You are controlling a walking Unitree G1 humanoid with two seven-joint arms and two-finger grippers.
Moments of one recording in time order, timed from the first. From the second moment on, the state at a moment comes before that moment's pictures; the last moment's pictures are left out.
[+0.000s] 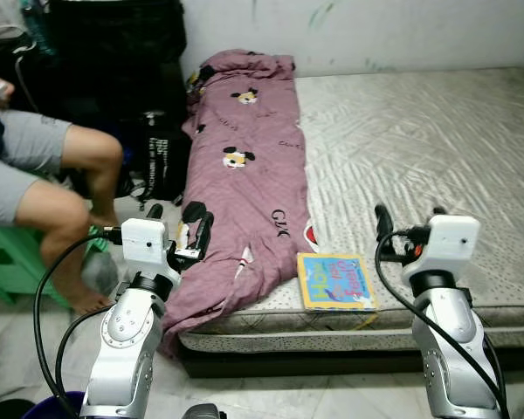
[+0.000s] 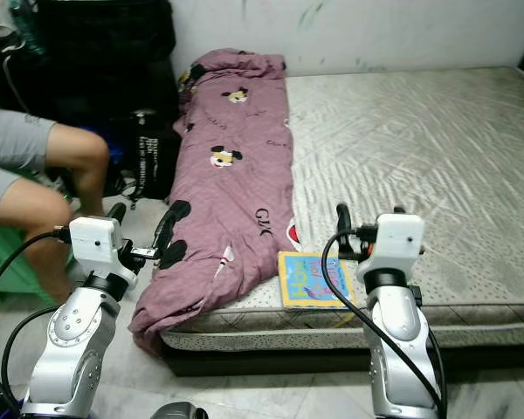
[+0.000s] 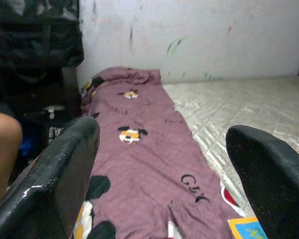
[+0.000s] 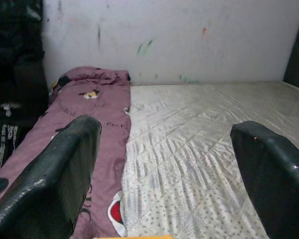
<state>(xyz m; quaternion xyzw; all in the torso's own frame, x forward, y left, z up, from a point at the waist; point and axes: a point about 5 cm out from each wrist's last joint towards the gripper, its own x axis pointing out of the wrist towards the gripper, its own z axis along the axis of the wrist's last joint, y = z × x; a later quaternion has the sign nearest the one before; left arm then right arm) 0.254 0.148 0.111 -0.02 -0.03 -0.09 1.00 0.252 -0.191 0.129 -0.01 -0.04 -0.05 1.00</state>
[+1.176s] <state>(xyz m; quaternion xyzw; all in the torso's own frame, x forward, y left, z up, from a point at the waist) 0.251 0.144 0.110 -0.02 -0.01 -0.10 1.00 0.238 -0.167 0.106 0.03 0.02 -0.03 1.00</state>
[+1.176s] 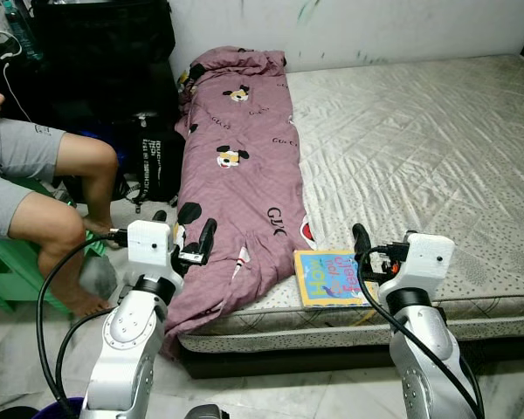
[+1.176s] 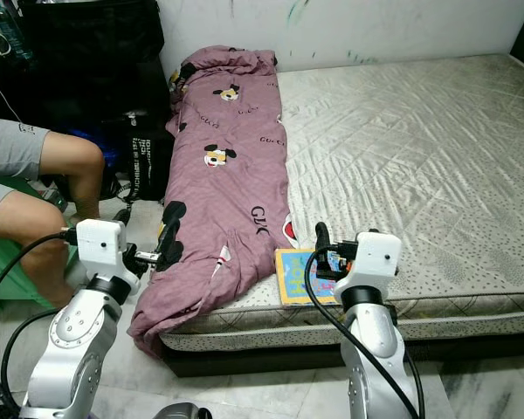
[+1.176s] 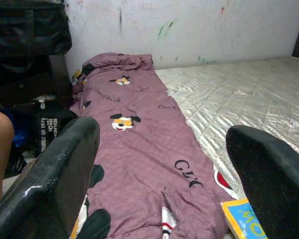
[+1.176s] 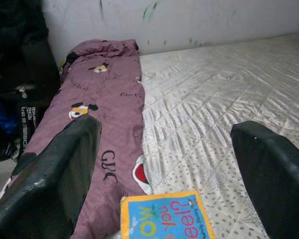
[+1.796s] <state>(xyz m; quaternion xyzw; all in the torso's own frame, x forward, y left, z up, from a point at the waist) 0.254 0.139 0.110 -0.03 -0.01 -0.11 0.99 0.246 -0.165 0.106 0.02 0.02 -0.03 1.00</state>
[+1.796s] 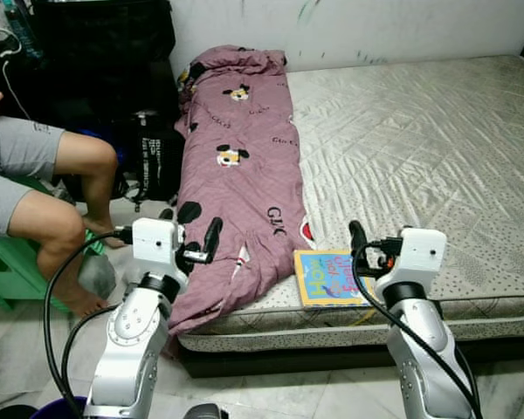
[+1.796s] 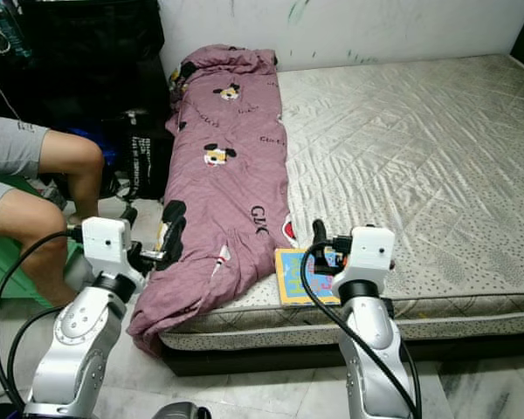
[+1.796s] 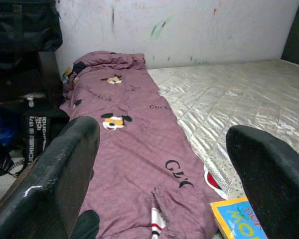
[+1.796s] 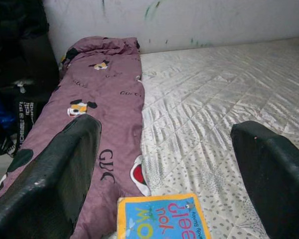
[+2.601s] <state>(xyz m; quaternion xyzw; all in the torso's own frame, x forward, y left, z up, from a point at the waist) 0.255 0.121 0.112 -0.05 -0.01 -0.14 0.99 0.245 -0.176 0.102 0.00 0.03 -0.04 1.00</state>
